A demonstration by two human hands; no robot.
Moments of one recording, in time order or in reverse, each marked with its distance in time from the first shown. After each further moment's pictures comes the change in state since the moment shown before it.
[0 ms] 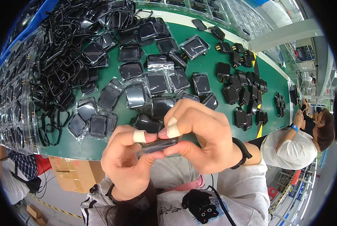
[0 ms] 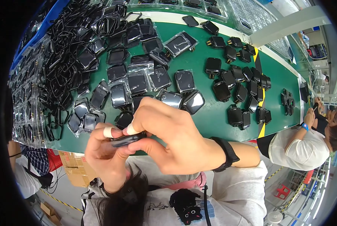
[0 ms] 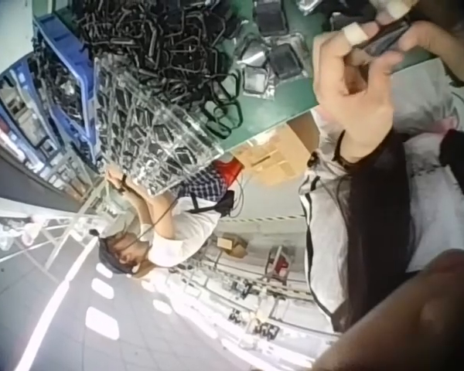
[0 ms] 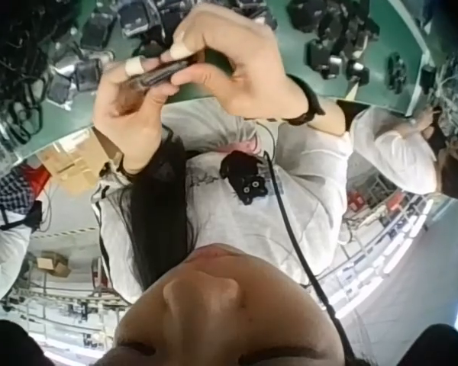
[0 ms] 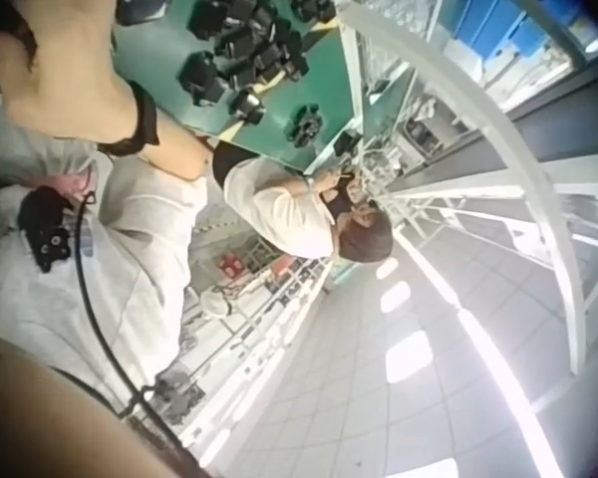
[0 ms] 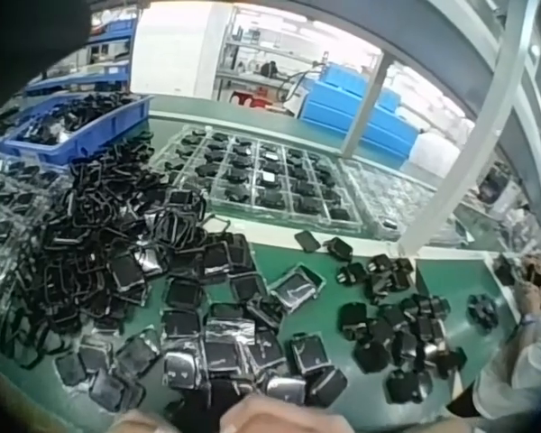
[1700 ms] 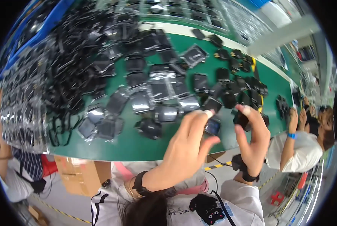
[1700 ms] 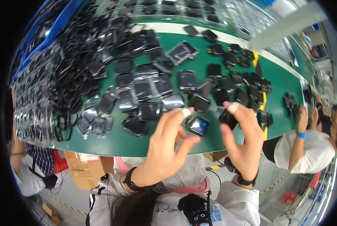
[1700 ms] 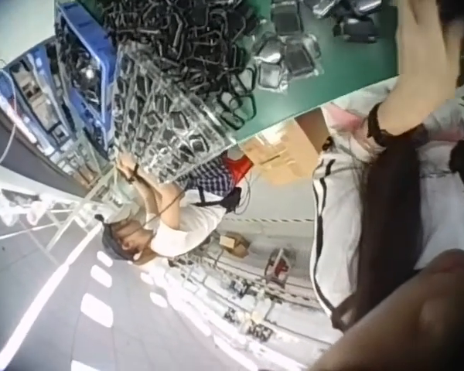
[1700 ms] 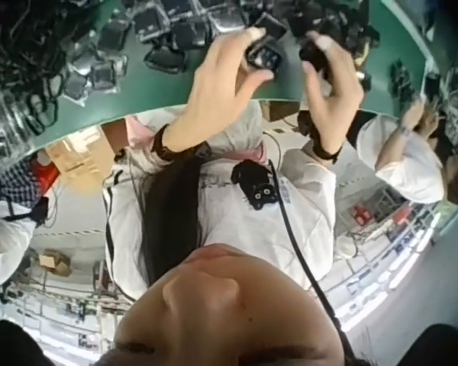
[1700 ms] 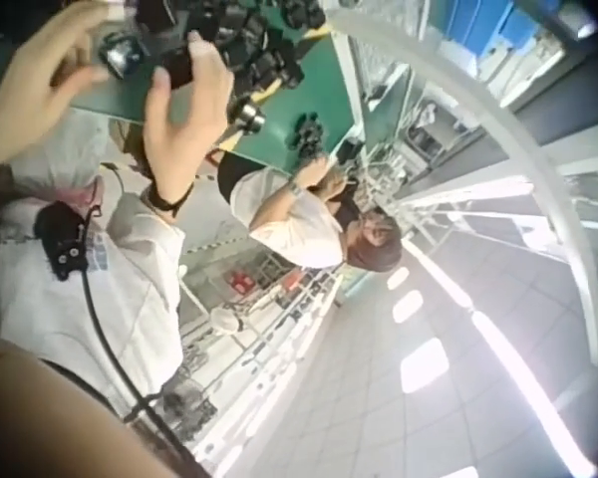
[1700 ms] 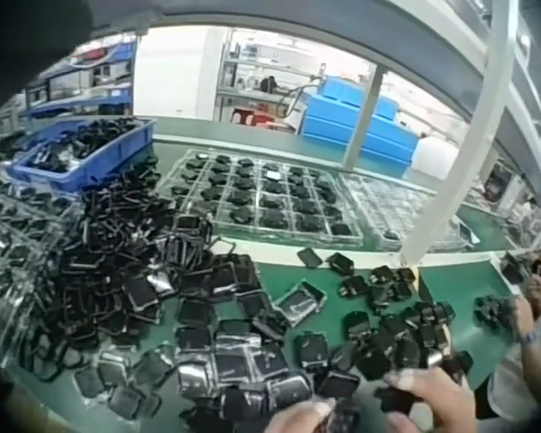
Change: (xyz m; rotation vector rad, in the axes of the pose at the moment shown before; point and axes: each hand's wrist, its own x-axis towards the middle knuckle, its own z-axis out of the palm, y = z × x) left_hand 0.008 -0.011 0.070 0.355 -0.399 0.118; right_hand -0.072 -0.030 -0.044 -0.762 0.443 0.409
